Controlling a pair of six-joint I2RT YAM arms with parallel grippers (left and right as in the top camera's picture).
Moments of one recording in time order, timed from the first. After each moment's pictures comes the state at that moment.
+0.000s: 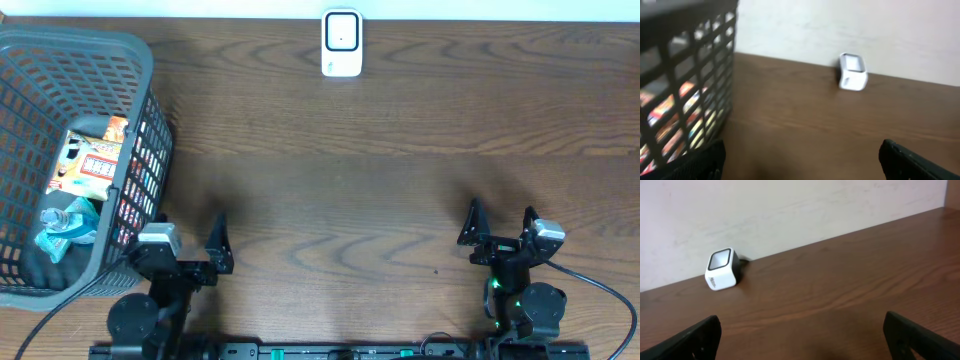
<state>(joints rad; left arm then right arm) -0.03 0.04 0.37 -0.50 0.12 -0.20 -0.05 0.01 0.01 -0.07 0.00 0.28</state>
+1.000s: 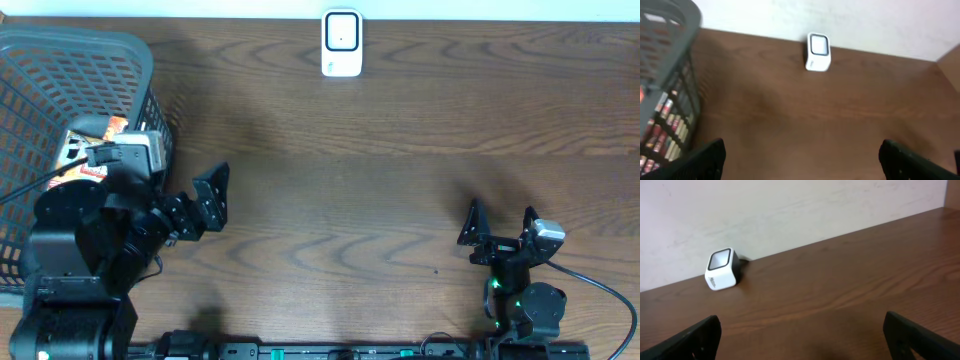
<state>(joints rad) -0.03 0.80 1.22 -0.93 0.28 -0.20 -0.05 0.01 0.01 -0.07 0.00 0.28</state>
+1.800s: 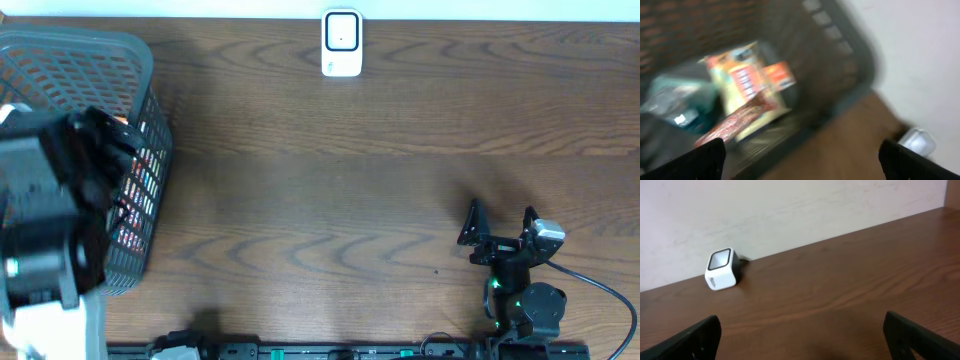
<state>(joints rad) 0.17 1.09 1.47 -1.13 -0.23 -0.75 -0.05 0.01 0.01 -0.07 0.00 0.28</state>
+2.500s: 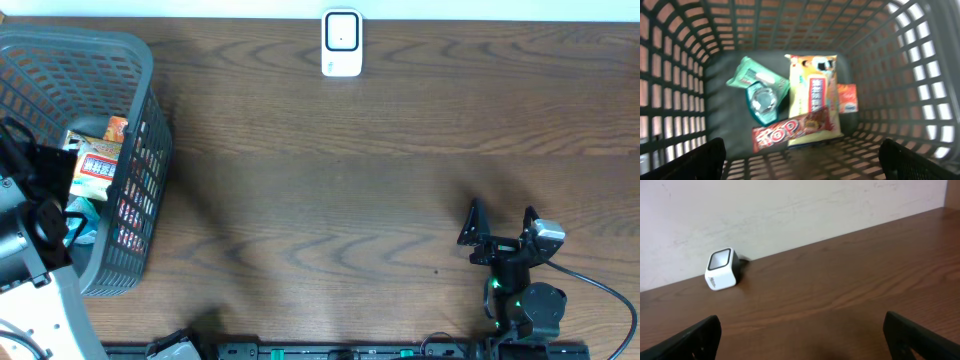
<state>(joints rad) 0.47 1.13 1.47 -1.21 -0.25 -0.86 -0.05 0.01 0.01 -0.07 0.00 0.28</state>
